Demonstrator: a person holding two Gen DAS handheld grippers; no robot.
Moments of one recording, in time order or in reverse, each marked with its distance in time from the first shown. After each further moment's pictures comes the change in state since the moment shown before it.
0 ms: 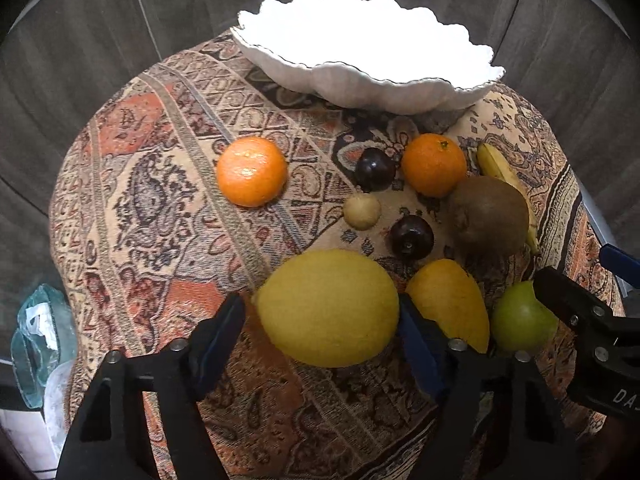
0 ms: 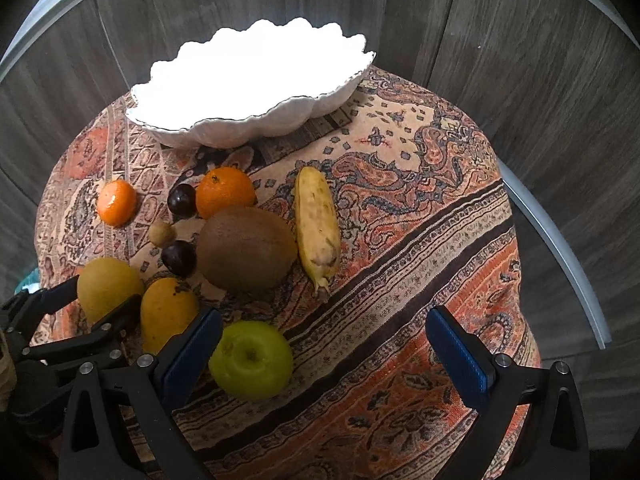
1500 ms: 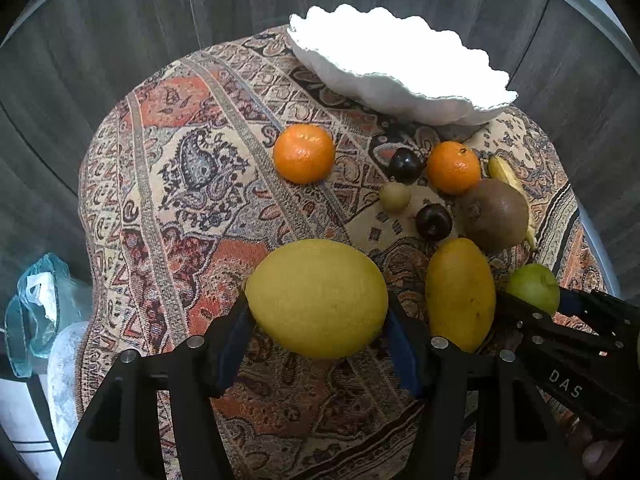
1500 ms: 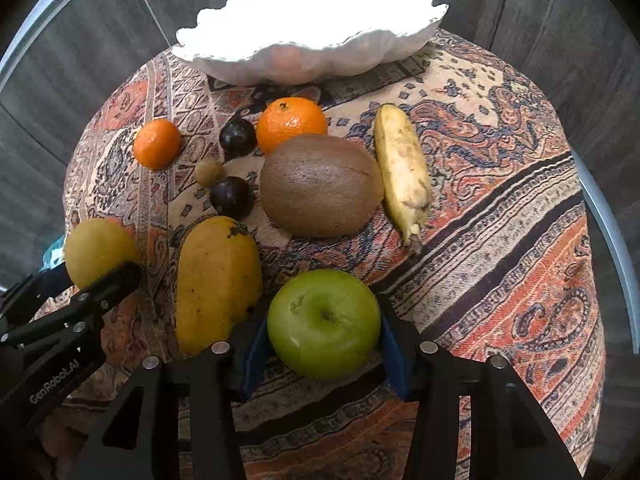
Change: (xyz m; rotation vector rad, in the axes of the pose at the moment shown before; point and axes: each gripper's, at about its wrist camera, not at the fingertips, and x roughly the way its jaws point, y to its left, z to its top) left arm -0.029 0.024 -0.024 -0.098 -0.046 0.013; right arm 0.019 0.027 -0.021 -0.059 0.098 0.156
